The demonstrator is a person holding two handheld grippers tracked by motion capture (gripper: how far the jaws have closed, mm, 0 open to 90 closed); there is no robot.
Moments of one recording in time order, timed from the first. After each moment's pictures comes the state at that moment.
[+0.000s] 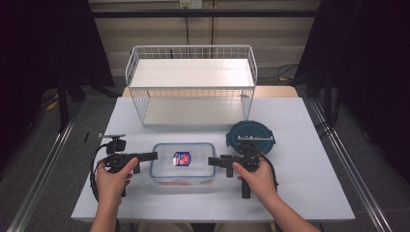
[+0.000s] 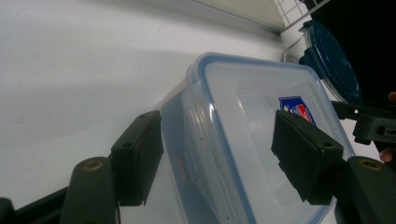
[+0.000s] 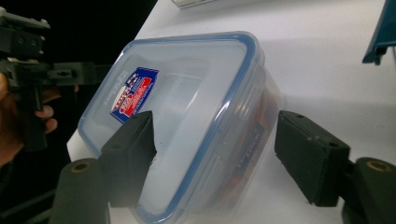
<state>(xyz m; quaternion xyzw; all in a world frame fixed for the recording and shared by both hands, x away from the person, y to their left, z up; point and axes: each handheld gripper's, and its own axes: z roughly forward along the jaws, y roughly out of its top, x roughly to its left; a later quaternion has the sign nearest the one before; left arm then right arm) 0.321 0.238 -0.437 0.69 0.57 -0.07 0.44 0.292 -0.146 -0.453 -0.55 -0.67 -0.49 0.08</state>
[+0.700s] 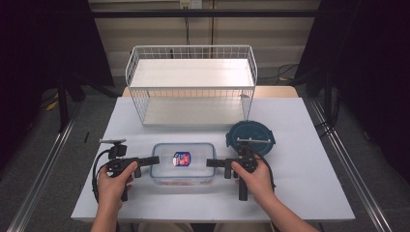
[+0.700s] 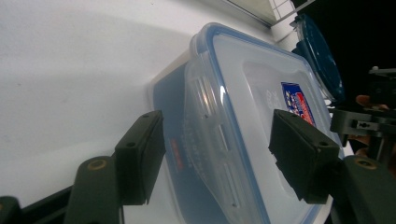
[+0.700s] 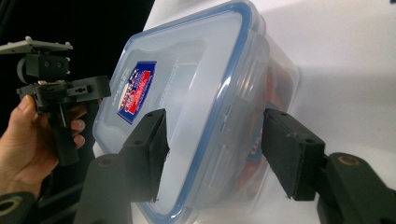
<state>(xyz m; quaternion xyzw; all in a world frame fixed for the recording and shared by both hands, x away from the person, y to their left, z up) 0.317 0.241 -0.454 0.67 0.57 -0.12 0.46 0.294 -0.143 -0.466 -0.58 -0.64 -0.48 0.15</state>
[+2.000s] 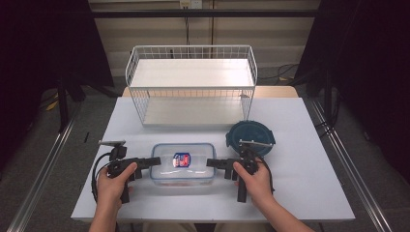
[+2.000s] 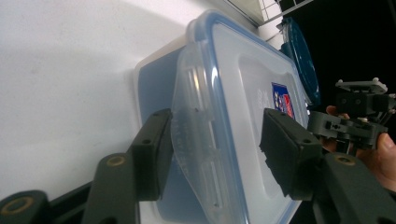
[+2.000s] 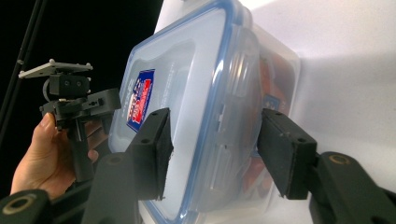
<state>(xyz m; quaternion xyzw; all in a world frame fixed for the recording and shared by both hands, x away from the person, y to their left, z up) 0.313 0.243 -0.454 0.63 0.60 -0.17 0.47 0.291 -0.146 -0.472 -0.60 -0.60 -0.50 0.19</state>
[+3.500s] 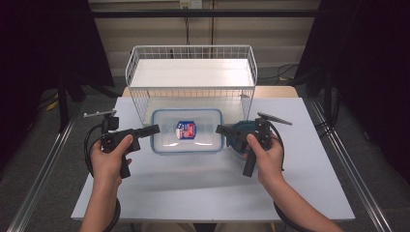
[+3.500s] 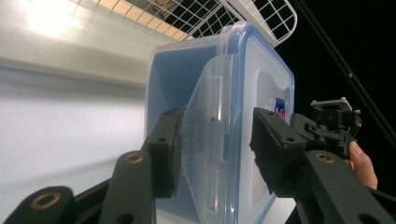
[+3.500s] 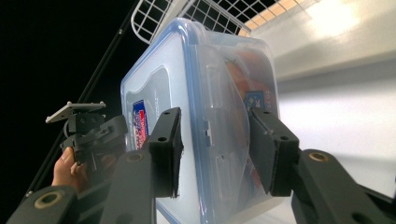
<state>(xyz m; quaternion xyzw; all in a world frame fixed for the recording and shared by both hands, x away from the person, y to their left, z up) 0.336 0.227 -0.363 0.62 0.54 -0.10 0.56 0.319 -0.173 -0.394 -0.57 -0.54 -0.61 0.13</state>
